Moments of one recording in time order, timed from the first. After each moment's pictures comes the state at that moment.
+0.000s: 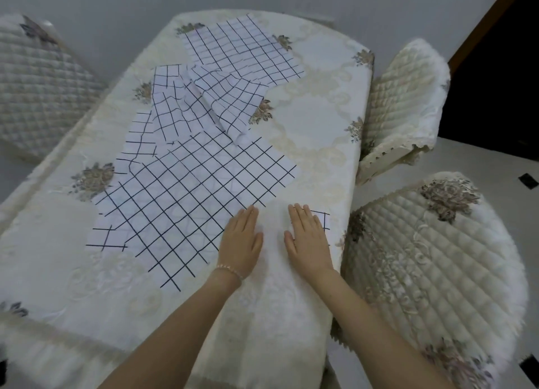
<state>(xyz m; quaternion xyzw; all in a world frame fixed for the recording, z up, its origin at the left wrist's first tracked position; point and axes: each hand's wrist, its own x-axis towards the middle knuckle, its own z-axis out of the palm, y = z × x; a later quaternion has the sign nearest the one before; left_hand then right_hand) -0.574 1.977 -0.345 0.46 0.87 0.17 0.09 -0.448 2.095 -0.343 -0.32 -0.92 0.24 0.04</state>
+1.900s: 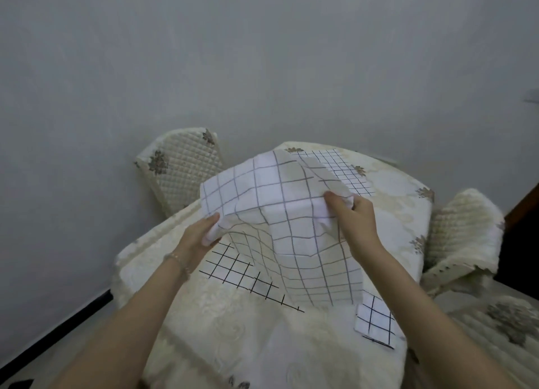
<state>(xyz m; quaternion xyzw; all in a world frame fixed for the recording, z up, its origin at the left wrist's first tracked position) -0.716 1.763 -0.148 0.01 0.57 0.78 0.26 -0.544 2.002 -0.058 -0.24 -0.69 0.62 0.30</state>
